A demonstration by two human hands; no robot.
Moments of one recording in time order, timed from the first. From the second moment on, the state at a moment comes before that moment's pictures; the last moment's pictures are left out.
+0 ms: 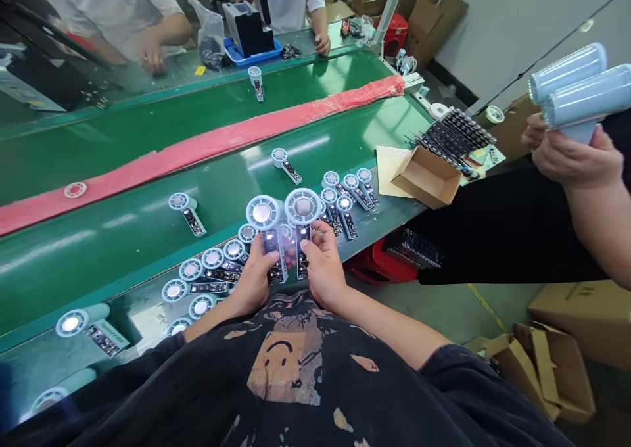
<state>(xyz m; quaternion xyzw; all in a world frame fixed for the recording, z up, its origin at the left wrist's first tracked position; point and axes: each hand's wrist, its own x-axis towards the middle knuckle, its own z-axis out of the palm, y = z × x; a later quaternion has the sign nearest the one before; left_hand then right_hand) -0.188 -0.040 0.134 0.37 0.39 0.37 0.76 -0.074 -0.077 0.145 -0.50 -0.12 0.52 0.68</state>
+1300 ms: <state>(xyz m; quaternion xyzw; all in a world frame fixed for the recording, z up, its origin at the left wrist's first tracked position) -0.168 -0.069 0.140 0.33 0.41 0.40 0.75 -0.055 -0.099 0.152 -0.50 -0.14 0.54 0.66</state>
